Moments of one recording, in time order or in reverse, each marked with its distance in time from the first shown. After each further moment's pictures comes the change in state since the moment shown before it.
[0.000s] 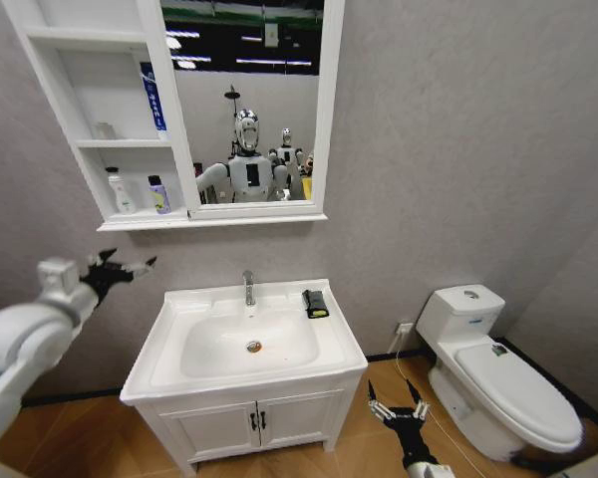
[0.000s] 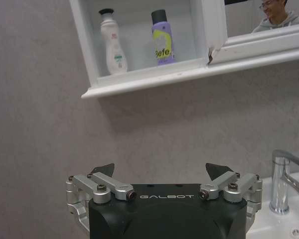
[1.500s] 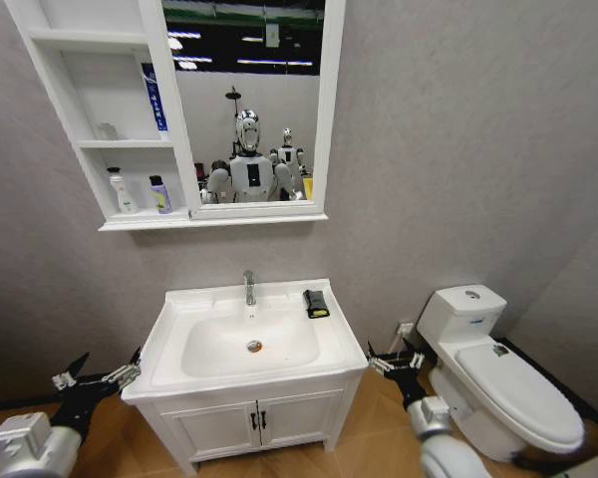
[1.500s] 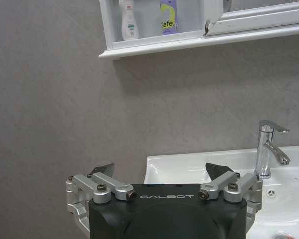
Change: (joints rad) left arm 0.298 -0.472 0.039 -0.261 0.298 -0.098 0.013; right arm 0.445 -0.351 -0.083 -0.062 0.394 -0.265 0.028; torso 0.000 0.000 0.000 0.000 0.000
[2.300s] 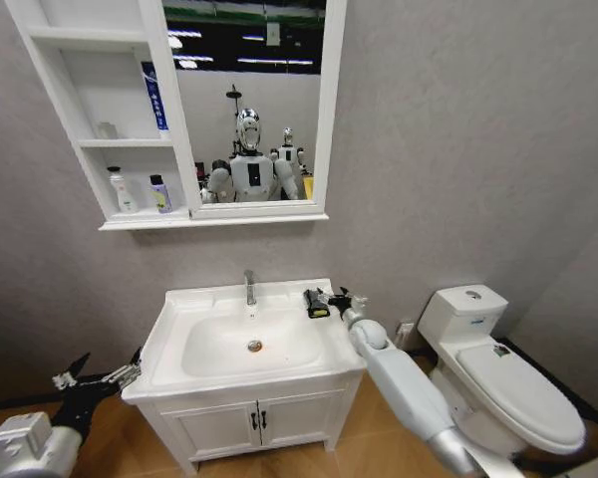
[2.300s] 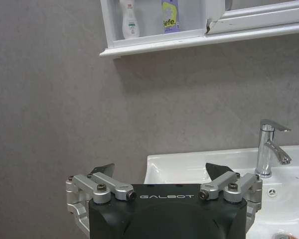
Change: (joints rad) left arm 0.000 0.001 0.001 0.001 -0.001 0.000 -0.001; right arm 0.768 0.335 -0.339 -0.797 0.014 -0.102 -0.184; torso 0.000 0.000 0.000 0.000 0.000
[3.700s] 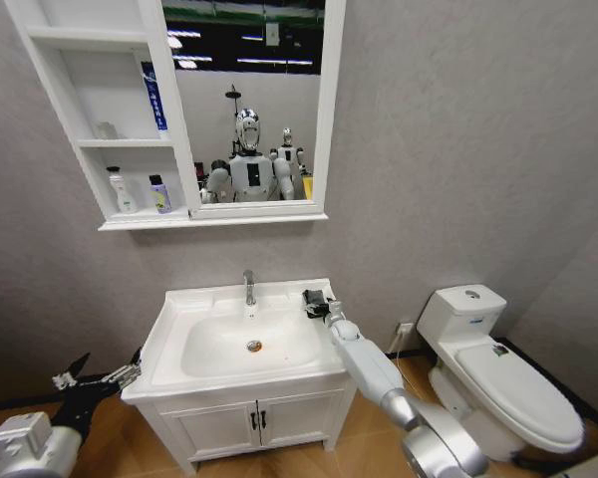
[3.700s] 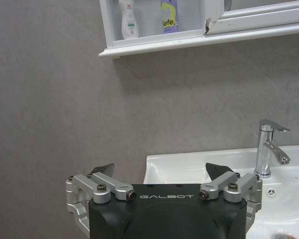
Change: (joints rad) left arm 0.000 0.000 0.000 0.000 0.000 0.000 0.000; right arm 0.187 0.160 -0.010 -0.445 -0.145 0.049 -0.035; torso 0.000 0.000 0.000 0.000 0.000
